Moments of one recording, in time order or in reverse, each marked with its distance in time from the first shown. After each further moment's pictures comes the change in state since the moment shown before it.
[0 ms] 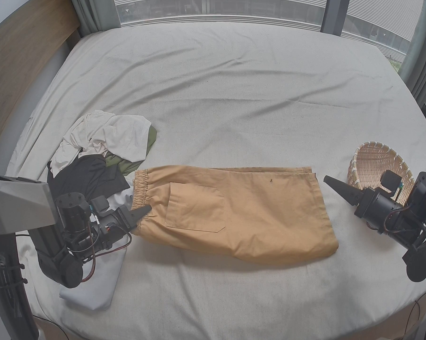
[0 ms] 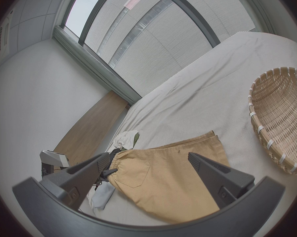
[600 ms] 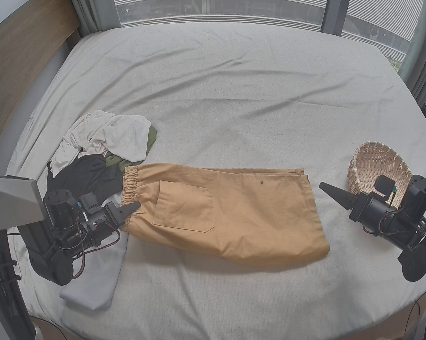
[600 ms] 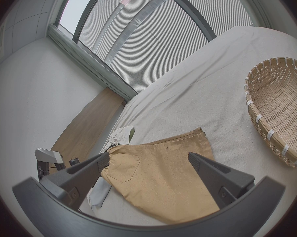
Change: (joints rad) left arm 0.058 -0.031 0.017 0.001 -0.042 0.003; right arm -0.005 0.045 -0.001 0.000 0.000 0.003
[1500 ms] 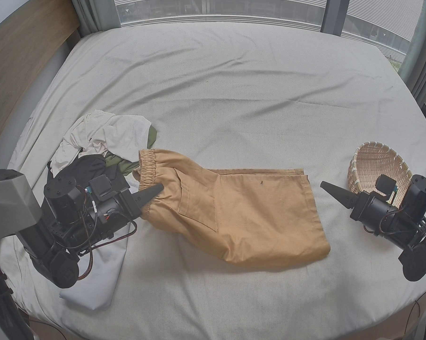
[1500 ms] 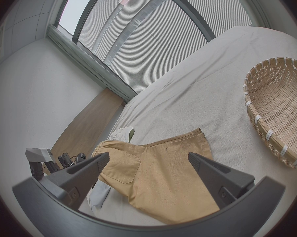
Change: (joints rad) left arm -0.200 -0.146 -0.032 -0.003 0.028 0.002; right arm -0.007 -0.004 -0.001 0.000 0.000 0.003
